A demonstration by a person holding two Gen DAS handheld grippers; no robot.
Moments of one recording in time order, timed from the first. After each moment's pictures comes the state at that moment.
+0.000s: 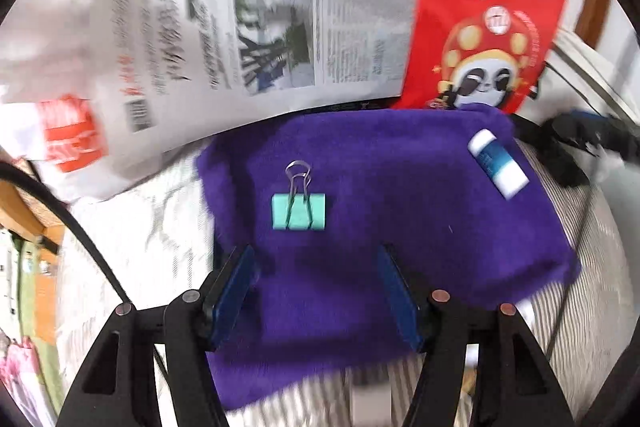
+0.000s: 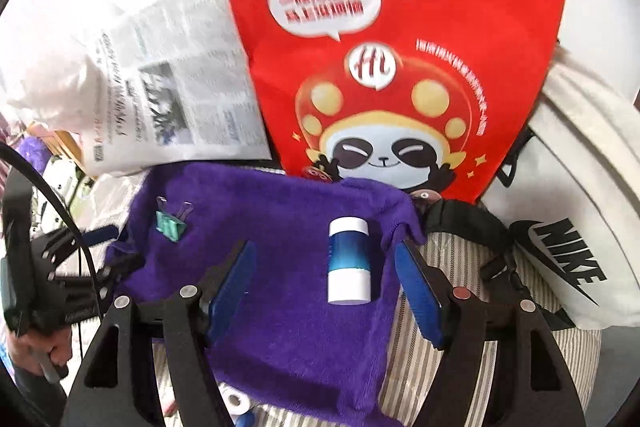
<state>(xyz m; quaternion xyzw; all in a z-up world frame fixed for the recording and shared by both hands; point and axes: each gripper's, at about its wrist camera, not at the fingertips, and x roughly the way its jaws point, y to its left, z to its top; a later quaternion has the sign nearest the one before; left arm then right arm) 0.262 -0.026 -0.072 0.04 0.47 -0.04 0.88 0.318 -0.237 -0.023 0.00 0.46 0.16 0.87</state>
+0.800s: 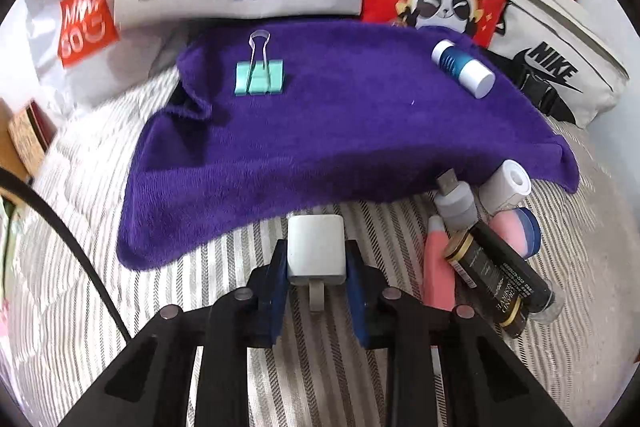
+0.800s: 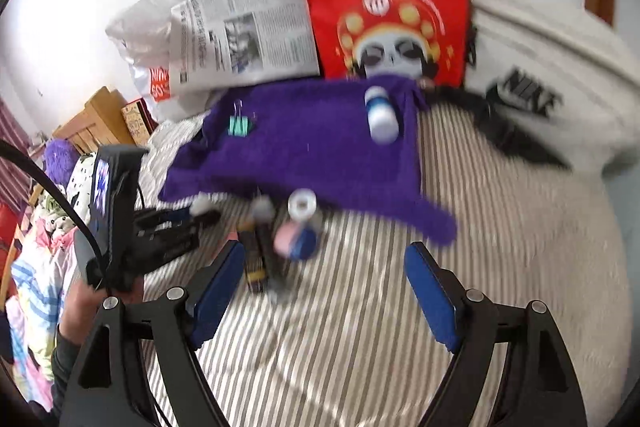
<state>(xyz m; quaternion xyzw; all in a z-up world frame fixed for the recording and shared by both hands) 0.162 0.002 -0.132 0.03 0.47 -0.05 0.88 0.113 -0.255 -0.049 0.05 0.47 0.17 0.87</state>
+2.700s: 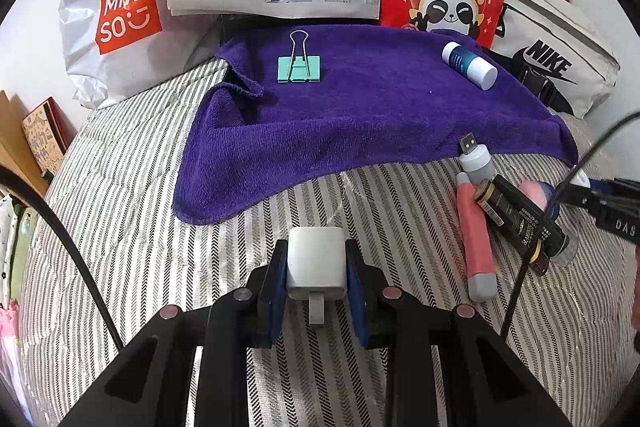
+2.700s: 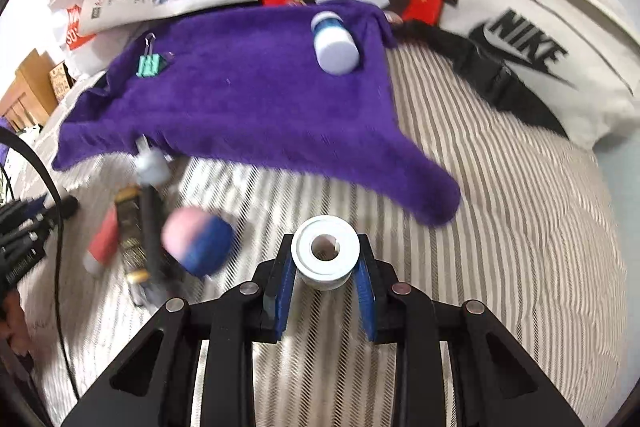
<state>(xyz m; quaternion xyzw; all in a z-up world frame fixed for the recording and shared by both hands) 0.128 0.041 -0.128 0.03 0.45 -0.04 0.89 0.159 -0.236 -0.132 -0.02 0.50 0.07 0.86</state>
